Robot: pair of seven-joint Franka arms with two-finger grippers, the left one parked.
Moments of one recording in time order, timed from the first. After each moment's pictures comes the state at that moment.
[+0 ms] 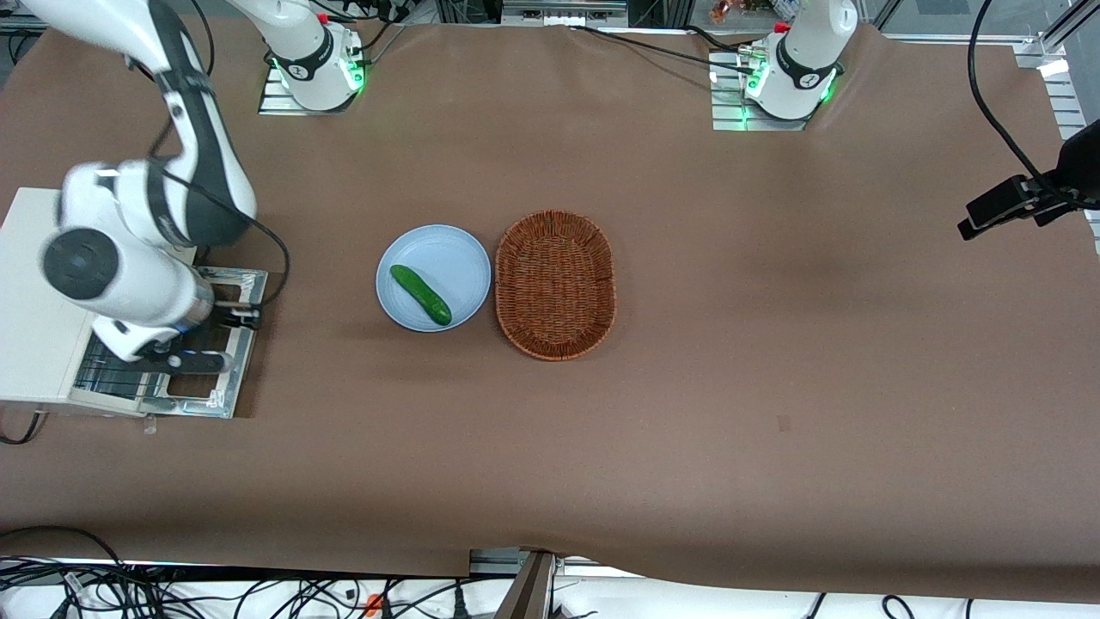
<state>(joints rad) 0.12 0.32 -0.03 -1.66 -0.11 1.89 0.12</state>
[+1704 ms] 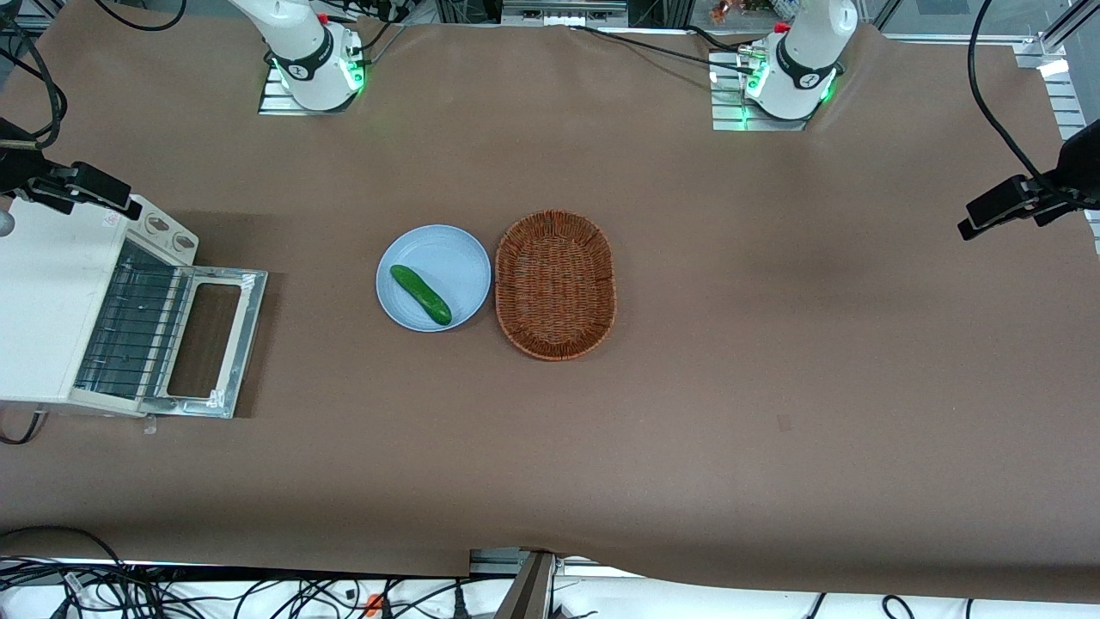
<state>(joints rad) 0.02 -0.01 -0.10 -1.66 0.06 1.61 0.02</state>
